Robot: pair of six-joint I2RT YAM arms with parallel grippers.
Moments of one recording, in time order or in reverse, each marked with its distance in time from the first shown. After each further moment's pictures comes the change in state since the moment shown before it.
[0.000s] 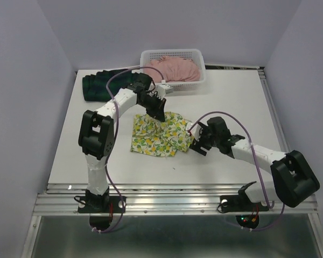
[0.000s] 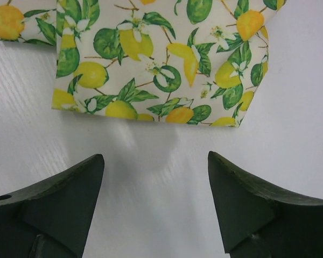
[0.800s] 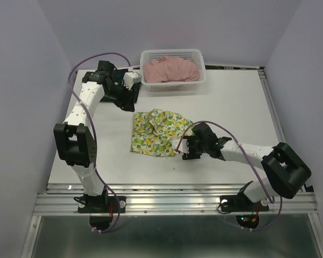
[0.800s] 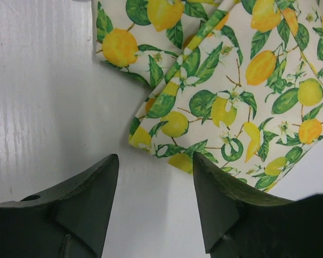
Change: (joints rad) left arm 0.261 -0.156 0.074 -0.288 -0.092 0.280; right arm 0.180 0.102 0.038 -0.017 -0.008 -0.298
